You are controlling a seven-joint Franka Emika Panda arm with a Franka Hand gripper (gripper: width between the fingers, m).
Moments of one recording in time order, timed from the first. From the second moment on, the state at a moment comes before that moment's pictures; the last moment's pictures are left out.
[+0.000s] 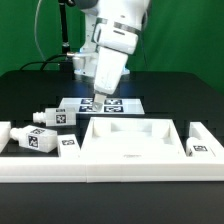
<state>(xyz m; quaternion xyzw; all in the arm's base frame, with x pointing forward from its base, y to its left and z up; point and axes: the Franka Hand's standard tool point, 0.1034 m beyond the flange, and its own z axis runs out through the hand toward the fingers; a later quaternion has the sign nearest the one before) 0.457 -0.029 0.038 0.72 0.68 -0.07 0.14</state>
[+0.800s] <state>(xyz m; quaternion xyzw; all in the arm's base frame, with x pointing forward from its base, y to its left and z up) 0.454 -0.077 0.047 0.68 0.67 -0.19 0.24</state>
